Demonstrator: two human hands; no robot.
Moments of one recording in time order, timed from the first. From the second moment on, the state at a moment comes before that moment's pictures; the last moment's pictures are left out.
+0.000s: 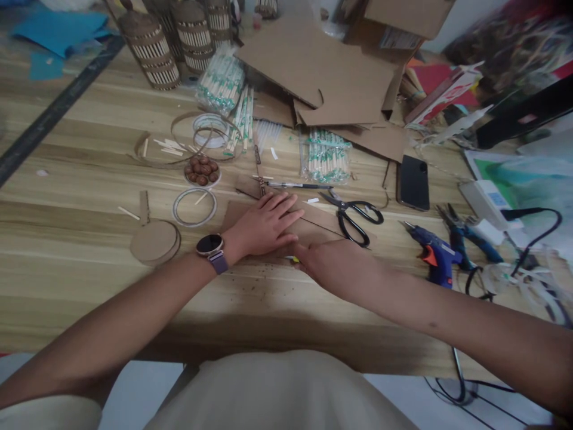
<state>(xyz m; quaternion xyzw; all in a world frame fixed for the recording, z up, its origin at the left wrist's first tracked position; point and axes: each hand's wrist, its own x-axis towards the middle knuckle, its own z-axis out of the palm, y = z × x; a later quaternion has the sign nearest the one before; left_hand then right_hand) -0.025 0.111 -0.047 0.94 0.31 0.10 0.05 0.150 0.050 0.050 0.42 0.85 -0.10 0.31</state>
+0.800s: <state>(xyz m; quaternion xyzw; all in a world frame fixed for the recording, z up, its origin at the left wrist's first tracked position) -0.025 0.112 -0.049 0.94 0.31 0.10 0.05 0.122 0.059 0.072 0.38 0.84 -0.10 0.38</state>
